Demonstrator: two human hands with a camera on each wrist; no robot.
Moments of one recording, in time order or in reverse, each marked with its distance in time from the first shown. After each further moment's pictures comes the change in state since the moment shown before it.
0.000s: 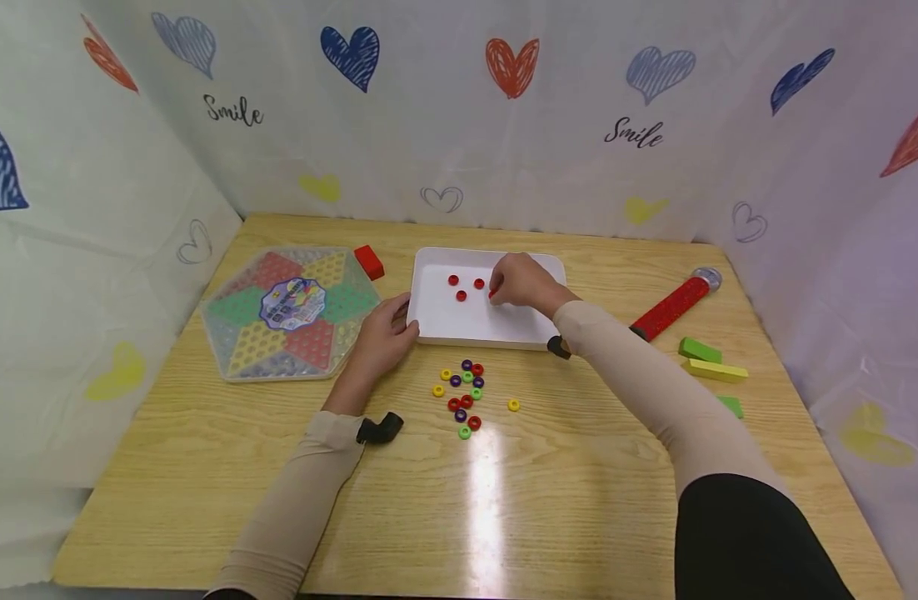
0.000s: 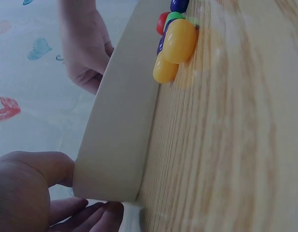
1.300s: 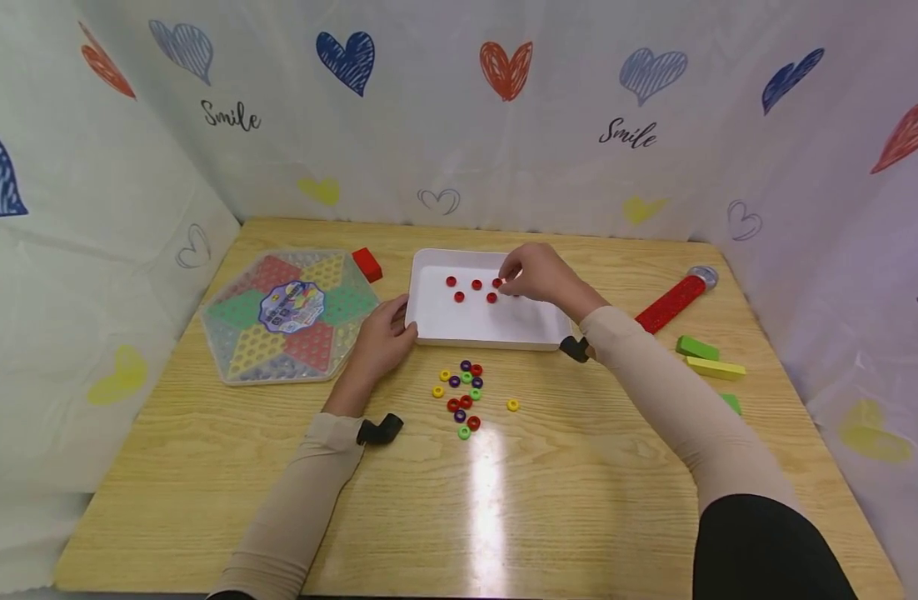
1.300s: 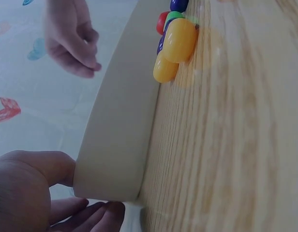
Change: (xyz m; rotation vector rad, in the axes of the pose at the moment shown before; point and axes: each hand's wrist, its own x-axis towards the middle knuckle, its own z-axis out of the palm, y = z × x) left_hand -0.001 0.002 0.001 0.036 -0.009 -0.033; right_hand -0.034 0.003 -0.028 0.032 0.093 -0.033
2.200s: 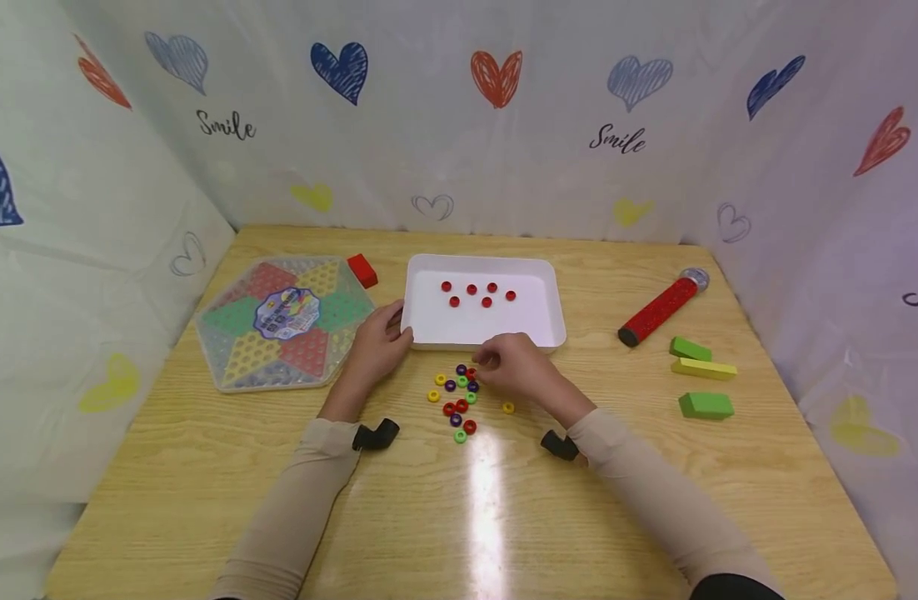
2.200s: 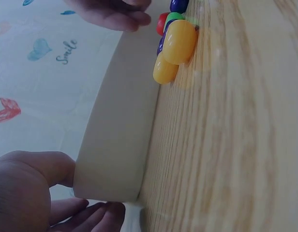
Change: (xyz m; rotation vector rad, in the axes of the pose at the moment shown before) left_hand -0.003 0.001 0.001 -0.007 0.008 0.008; right_hand -0.082 -0.019 0.091 0.139 0.048 -0.138
